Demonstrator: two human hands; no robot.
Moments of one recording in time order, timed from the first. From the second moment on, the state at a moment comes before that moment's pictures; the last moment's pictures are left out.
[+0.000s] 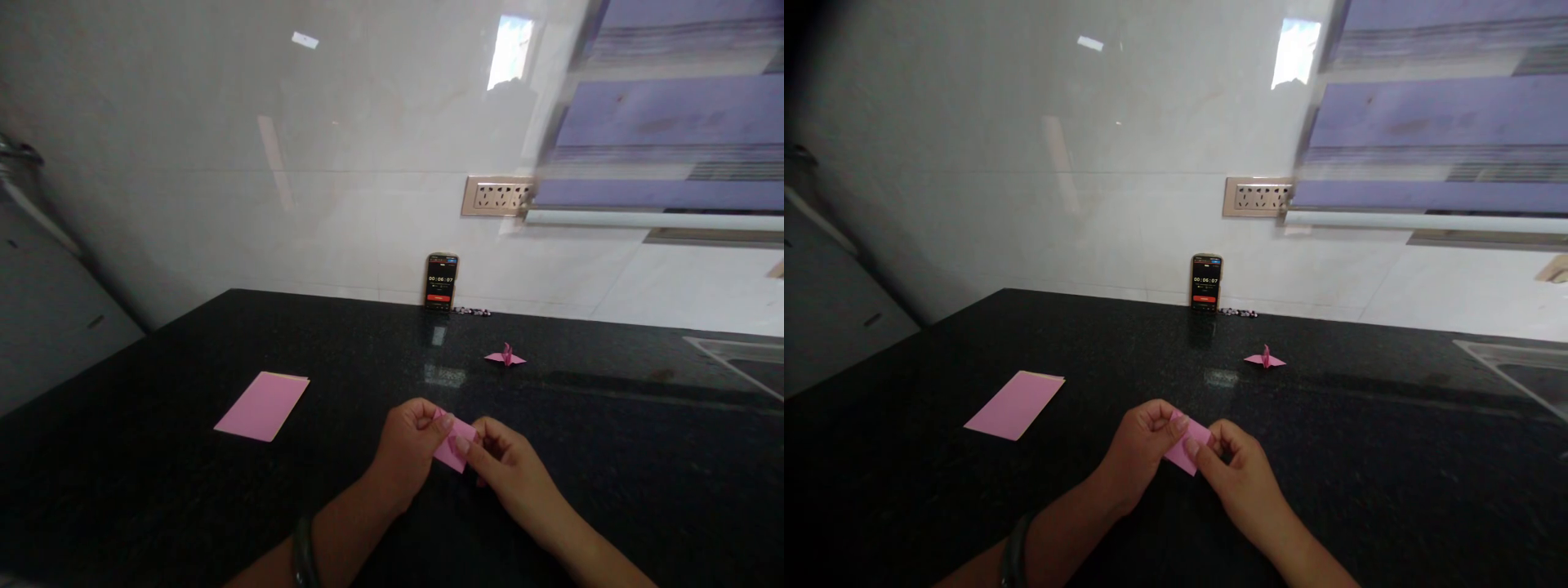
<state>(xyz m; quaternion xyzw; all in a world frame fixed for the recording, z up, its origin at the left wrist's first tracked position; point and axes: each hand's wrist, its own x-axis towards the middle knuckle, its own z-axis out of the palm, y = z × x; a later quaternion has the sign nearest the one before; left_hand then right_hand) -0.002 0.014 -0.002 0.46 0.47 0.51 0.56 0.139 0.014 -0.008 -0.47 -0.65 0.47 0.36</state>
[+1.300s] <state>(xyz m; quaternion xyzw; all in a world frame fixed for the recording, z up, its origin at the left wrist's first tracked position) -0.011 0.021 -0.001 0.47 0.48 0.44 0.60 0.149 0.020 -0.011 -0.45 -0.67 0.50 0.31</state>
